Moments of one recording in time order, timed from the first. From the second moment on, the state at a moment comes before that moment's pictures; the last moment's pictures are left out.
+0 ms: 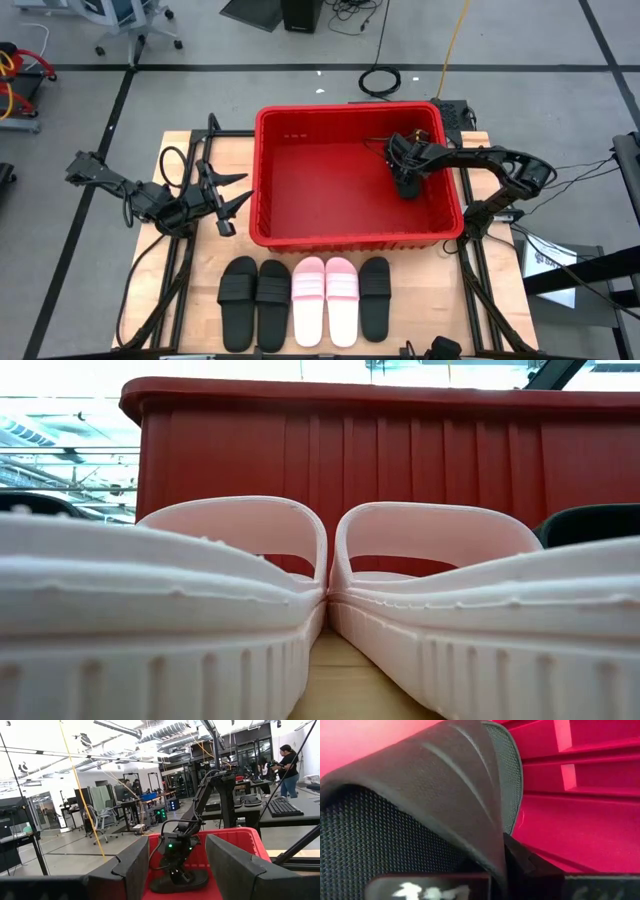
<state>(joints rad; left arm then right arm) -0.46 0.70 0.57 0.44 -0.79 0.40 -0.67 1.53 0.73 -0.37 0.60 -0.39</state>
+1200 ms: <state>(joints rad) -0.46 0.70 0.57 0.44 -0.79 0.40 -0.66 1.38 0.73 -0.42 0.62 -0.46</state>
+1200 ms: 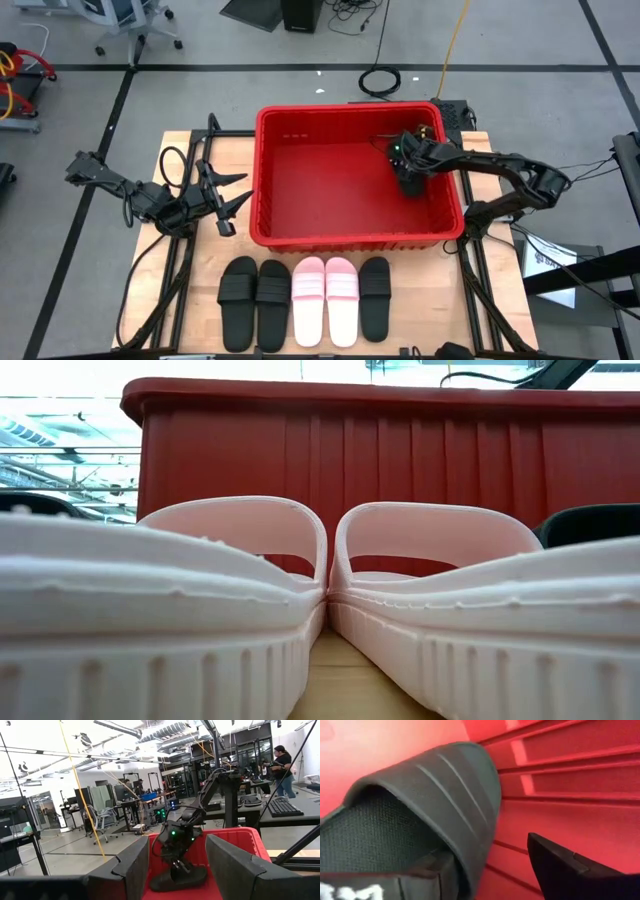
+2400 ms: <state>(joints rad) -0.46 0.70 0.57 0.44 -0.79 0.38 -0.64 1.35 0.73 -0.56 0.45 -0.36</state>
